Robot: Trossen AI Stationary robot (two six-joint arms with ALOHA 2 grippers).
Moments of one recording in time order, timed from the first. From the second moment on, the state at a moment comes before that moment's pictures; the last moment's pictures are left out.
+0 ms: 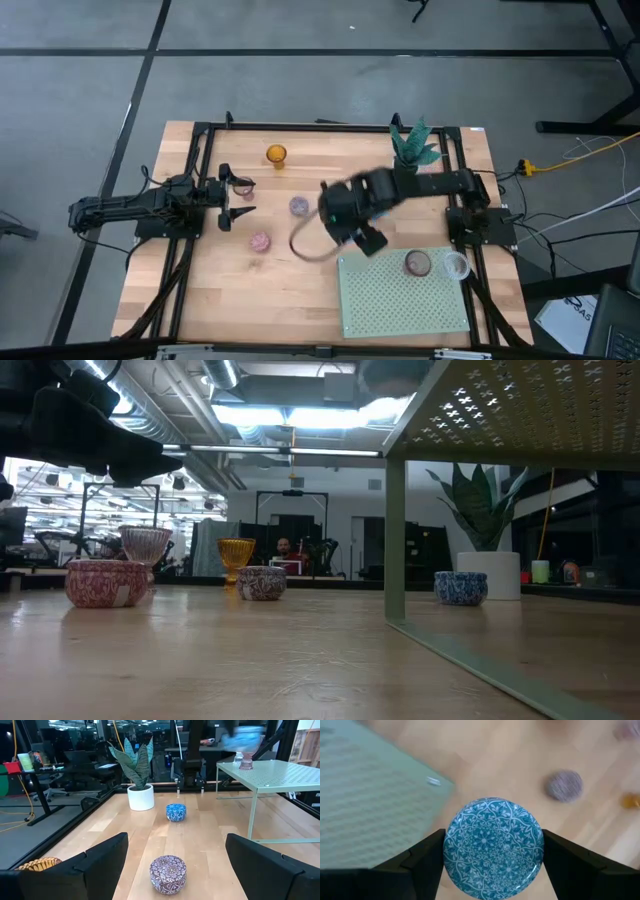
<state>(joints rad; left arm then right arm) 0.16 0.08 0.04 0.00 0.02 0.05 0.24 2.02 2.25 -1.56 0.00 -0.45</state>
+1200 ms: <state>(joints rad) 0.16 0.08 0.04 0.00 0.02 0.05 0.63 2.07 2.25 -1.53 0.00 -0.45</state>
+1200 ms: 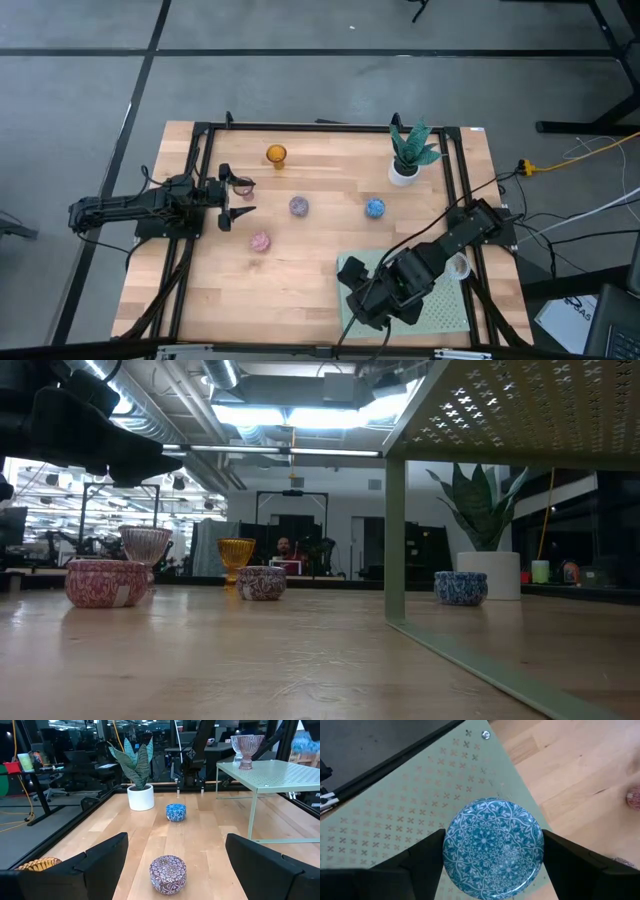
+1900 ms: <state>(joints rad) 0.16 0.08 0.04 0.00 0.02 0.05 0.63 2.16 2.25 -1.51 0.00 -0.45</state>
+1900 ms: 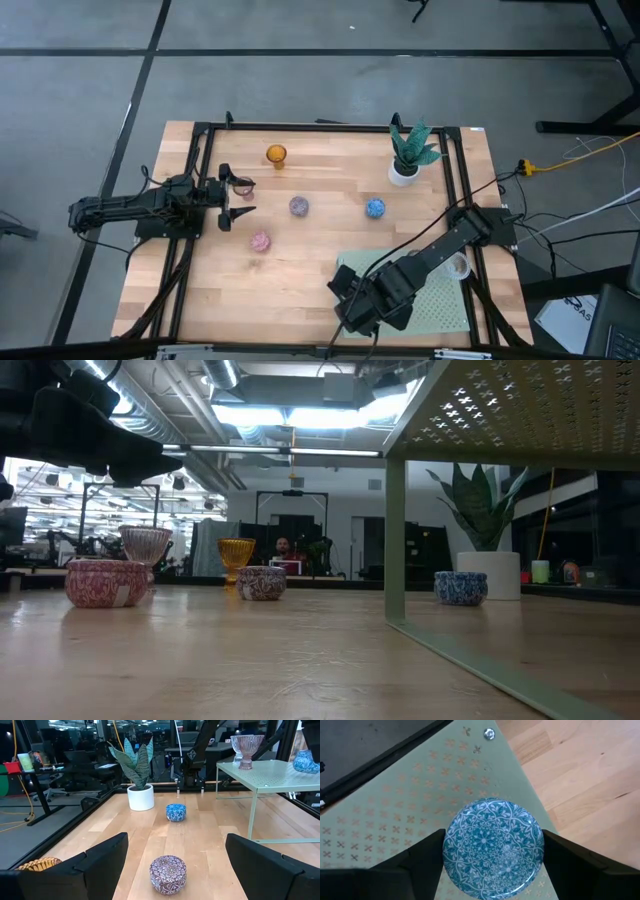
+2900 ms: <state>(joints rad) 0.16 0.08 0.04 0.00 0.02 0.05 0.59 2.09 2.25 -1.55 0.00 -0.29</state>
